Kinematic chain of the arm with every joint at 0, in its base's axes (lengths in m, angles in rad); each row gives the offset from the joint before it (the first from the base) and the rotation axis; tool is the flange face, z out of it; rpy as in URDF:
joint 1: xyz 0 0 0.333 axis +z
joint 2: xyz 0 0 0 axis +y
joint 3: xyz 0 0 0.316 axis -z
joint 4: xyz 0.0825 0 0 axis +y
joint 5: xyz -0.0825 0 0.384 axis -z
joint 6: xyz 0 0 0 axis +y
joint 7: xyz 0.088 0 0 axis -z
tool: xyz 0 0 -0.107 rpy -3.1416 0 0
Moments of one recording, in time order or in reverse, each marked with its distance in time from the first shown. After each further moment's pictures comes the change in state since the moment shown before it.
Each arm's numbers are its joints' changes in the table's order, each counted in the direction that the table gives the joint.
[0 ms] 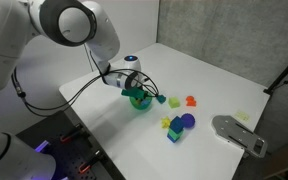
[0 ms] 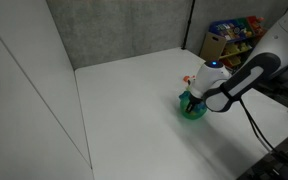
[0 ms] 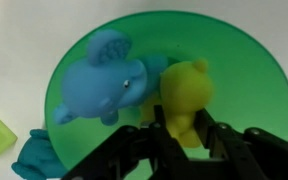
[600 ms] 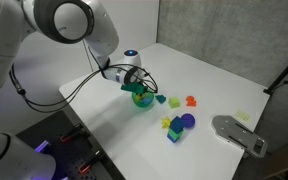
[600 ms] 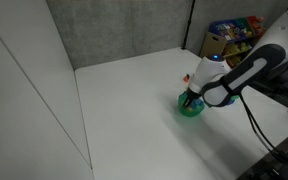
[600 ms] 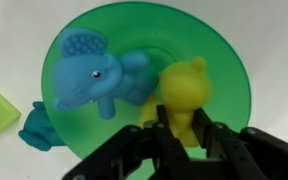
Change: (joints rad) arm -0.030 -0.045 -0.050 0.001 -0.038 0.001 -0.001
